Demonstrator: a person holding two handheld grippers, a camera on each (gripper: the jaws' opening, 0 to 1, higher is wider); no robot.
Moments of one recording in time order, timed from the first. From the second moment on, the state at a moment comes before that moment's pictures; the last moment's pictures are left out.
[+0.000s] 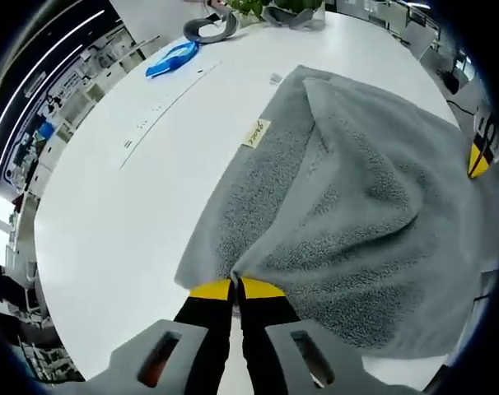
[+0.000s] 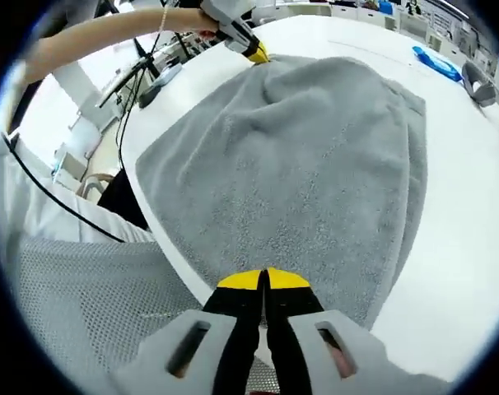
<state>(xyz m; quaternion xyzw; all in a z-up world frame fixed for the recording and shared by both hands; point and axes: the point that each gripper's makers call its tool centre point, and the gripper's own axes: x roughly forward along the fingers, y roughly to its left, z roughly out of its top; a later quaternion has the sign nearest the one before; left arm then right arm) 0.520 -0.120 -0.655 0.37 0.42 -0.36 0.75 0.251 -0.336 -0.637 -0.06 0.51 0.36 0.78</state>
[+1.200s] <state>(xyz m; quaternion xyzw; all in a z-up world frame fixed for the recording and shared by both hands) 0.524 -0.117 -0.657 0.35 0.41 -0.36 0.76 0.535 -0.372 -0.646 -0.09 0.41 0.27 0.87</state>
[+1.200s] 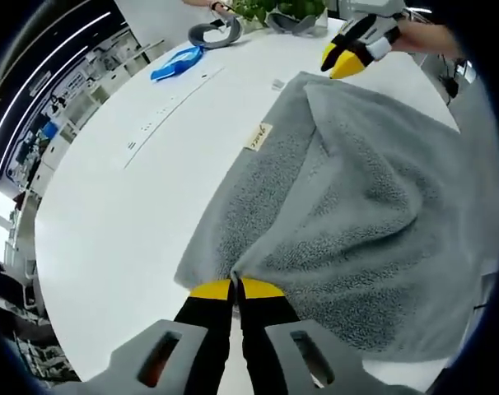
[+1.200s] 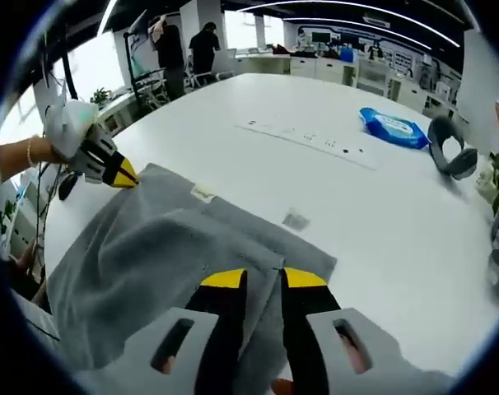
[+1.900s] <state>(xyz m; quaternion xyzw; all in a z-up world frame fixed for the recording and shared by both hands) 0.522 -0.120 -0.655 0.38 0.38 -0.33 0.78 0.523 -0.374 -0.623 -0.07 0.39 0.25 0.89</state>
